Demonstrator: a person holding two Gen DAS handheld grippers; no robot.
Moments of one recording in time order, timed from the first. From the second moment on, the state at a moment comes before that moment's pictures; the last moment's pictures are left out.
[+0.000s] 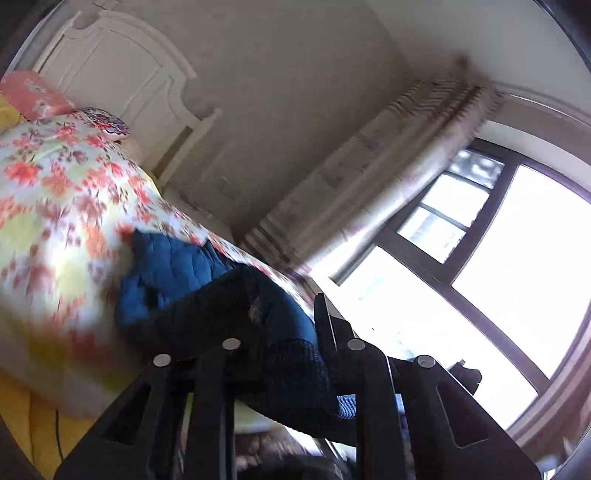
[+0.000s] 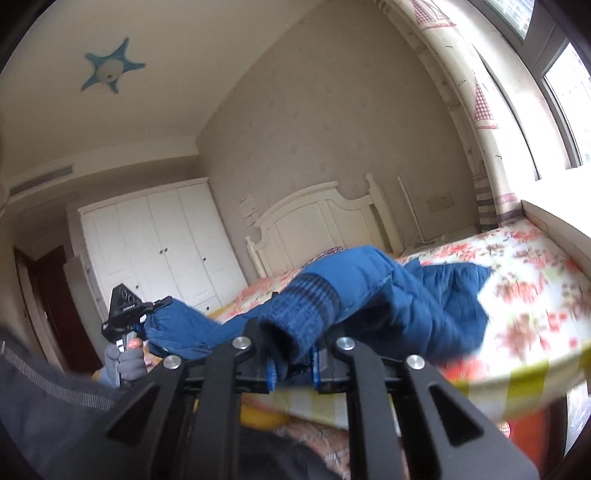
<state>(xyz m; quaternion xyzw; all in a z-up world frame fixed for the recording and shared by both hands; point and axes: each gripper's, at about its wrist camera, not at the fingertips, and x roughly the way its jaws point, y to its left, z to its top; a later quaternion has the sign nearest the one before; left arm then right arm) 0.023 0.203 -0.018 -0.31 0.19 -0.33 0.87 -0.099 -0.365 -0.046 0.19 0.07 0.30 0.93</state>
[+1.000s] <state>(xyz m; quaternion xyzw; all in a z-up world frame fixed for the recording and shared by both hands) 0.372 0.149 -0.115 -0.11 0.47 -0.22 0.85 0.298 -0.405 -0.107 0.07 0.37 0.15 0.92</state>
